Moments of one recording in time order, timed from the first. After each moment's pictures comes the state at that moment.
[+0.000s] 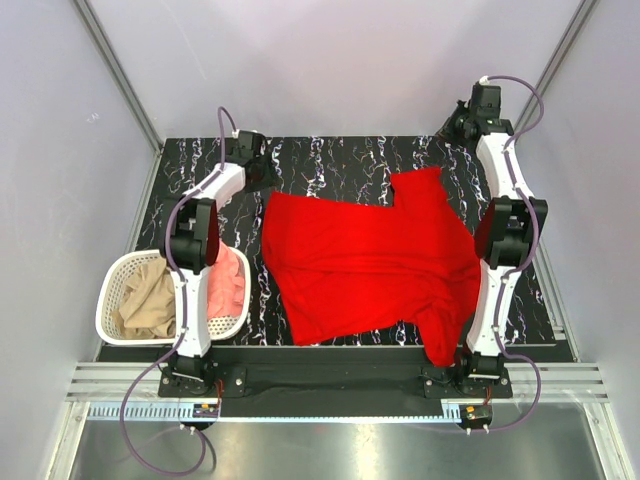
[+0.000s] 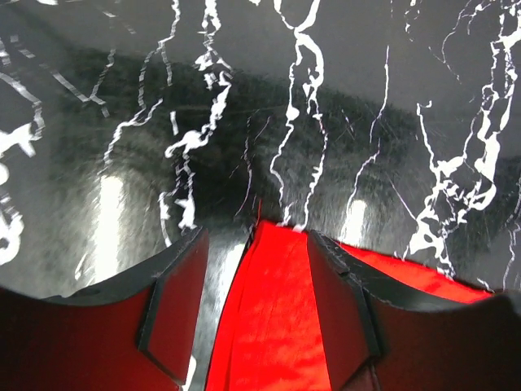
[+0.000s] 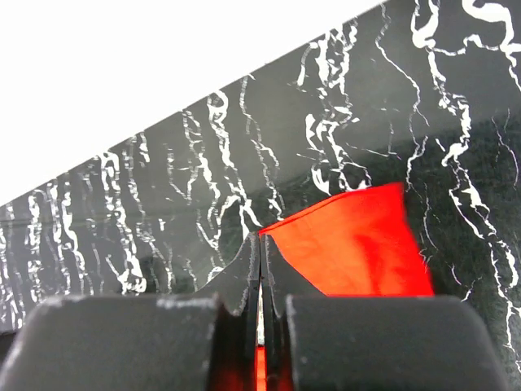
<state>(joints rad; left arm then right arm) -0.19 2.24 1.79 -0.42 -0.04 -0.43 -0.05 2.29 2.21 -0.55 -0.17 0.51</state>
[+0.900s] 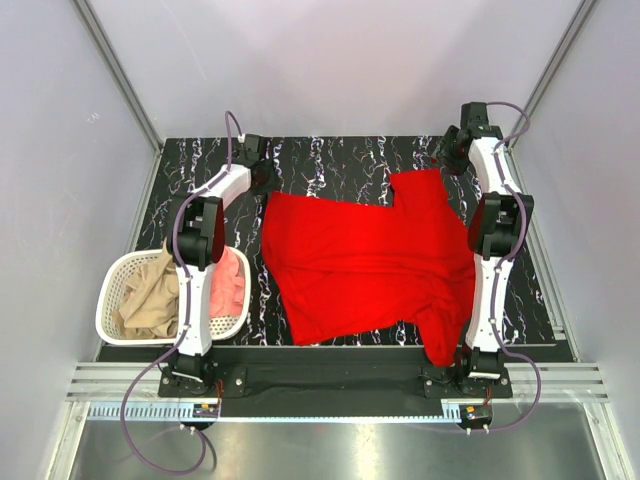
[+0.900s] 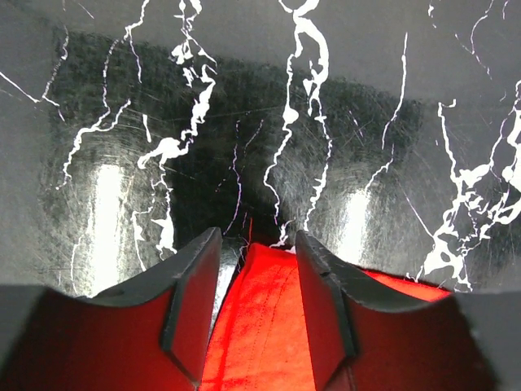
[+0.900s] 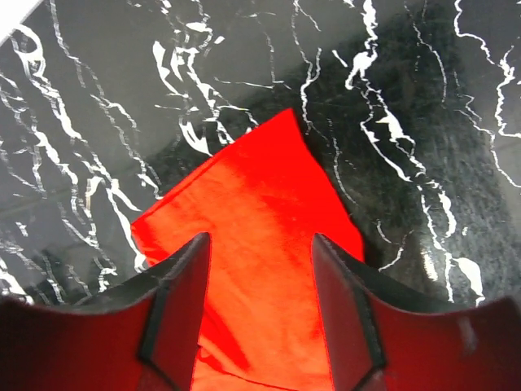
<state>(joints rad) -0.21 2.33 1.85 -0.42 -0.03 -0.44 -0.06 2.47 2.34 -0.79 -0.05 0.49</state>
